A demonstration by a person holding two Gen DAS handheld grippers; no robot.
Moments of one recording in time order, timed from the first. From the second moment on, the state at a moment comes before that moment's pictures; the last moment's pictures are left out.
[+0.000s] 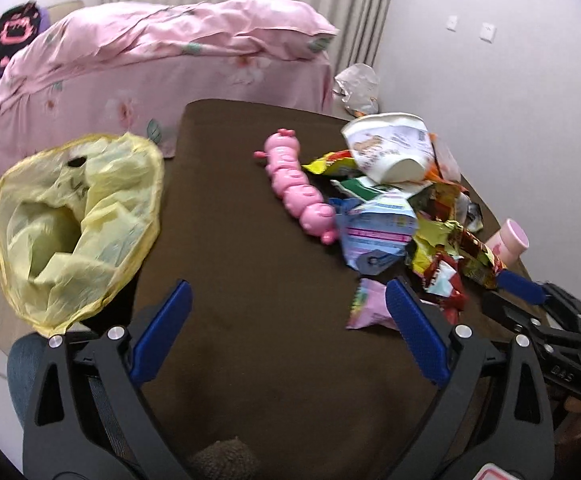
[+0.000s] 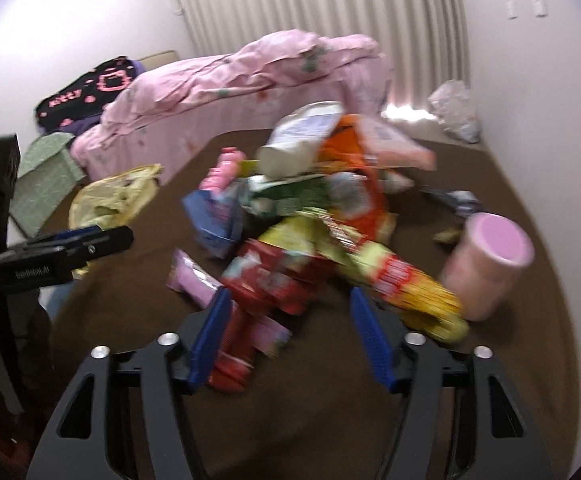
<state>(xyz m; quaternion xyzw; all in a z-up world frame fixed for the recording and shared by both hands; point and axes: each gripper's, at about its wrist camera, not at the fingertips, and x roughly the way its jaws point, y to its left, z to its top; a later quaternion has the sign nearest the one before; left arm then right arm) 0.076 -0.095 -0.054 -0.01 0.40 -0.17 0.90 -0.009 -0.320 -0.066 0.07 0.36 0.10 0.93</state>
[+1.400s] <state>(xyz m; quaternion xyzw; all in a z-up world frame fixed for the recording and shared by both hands) 0.086 -0.199 -0.080 0.13 0.44 -0.40 0.79 -0.107 -0.388 -0.087 0.09 0.39 0.08 0.91</state>
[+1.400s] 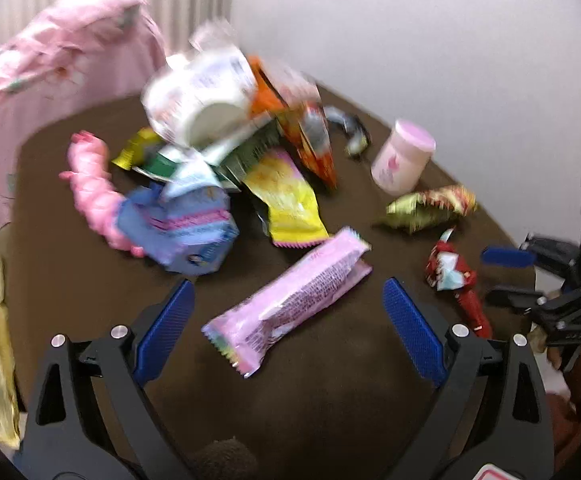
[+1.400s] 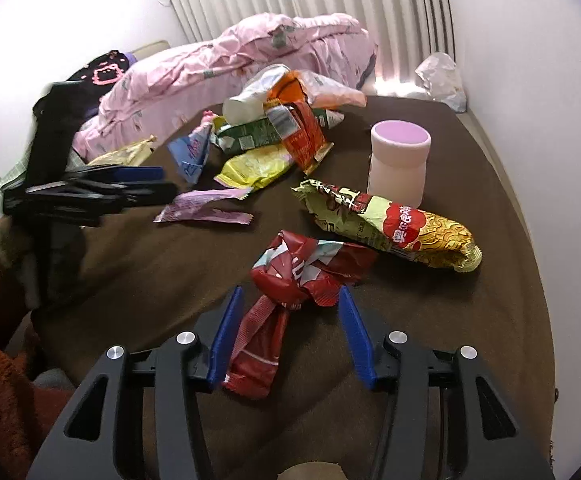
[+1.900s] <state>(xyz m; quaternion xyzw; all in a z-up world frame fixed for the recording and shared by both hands) 0.033 -0.179 -0.091 0.09 0.47 -0.38 0.79 -0.077 -0.362 -0.099 0.04 0.40 0.03 0.92</state>
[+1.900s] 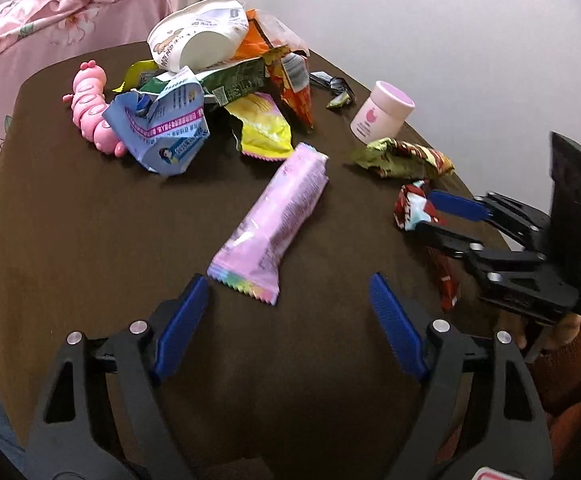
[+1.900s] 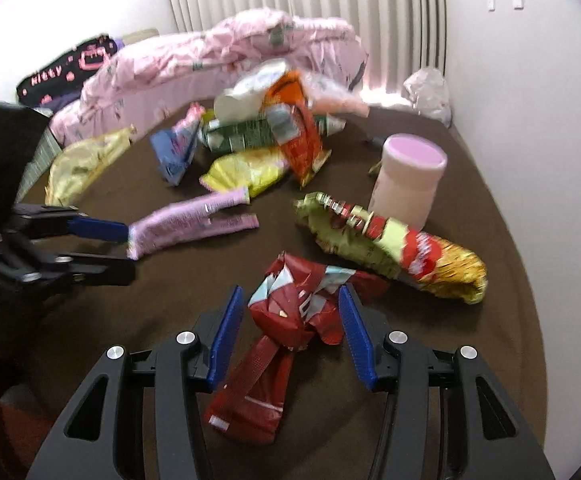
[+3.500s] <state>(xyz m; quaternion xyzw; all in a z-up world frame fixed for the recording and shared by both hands) 0.074 0.062 -0.003 -0.07 0.31 0.01 0.95 0.016 -0.222 0.043 -0.03 0.27 0.21 0.94</state>
